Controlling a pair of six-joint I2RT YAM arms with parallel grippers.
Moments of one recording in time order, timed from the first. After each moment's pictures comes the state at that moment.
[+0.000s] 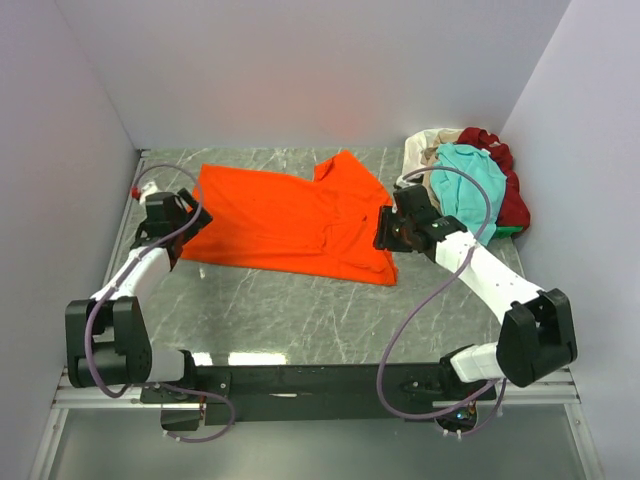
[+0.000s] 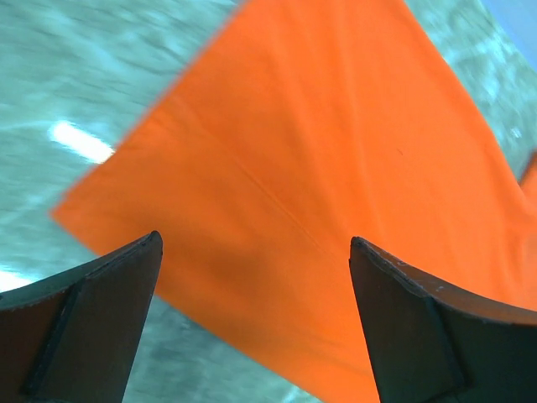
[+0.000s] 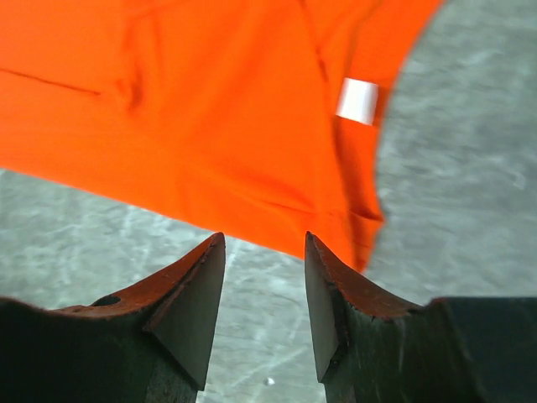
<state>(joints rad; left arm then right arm) 0.09 1.34 0.76 -0.03 -0.10 -0.62 0.40 1.36 1.00 -0.52 0.02 0.43</state>
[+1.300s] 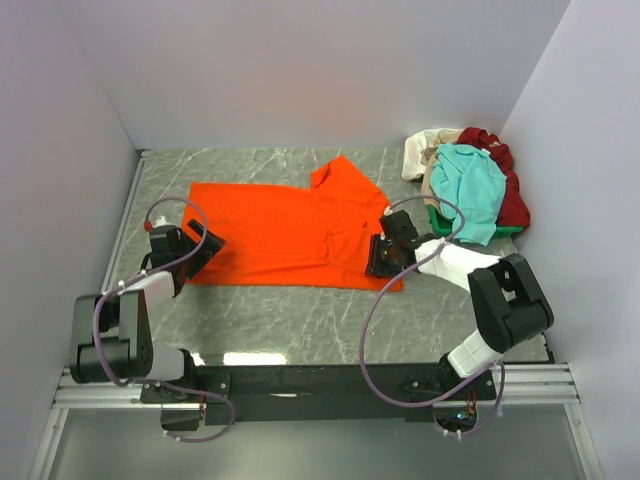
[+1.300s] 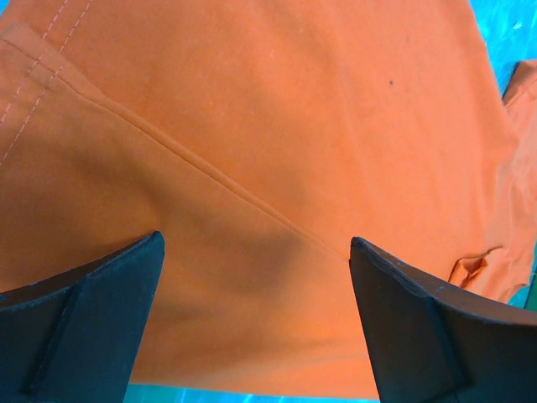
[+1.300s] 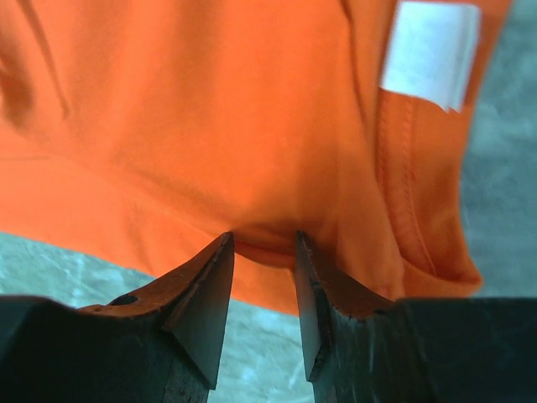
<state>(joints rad) 0.12 1.41 0.50 0.25 0.19 -0.72 0.41 1.58 0.82 -0.29 -0.08 0.51</state>
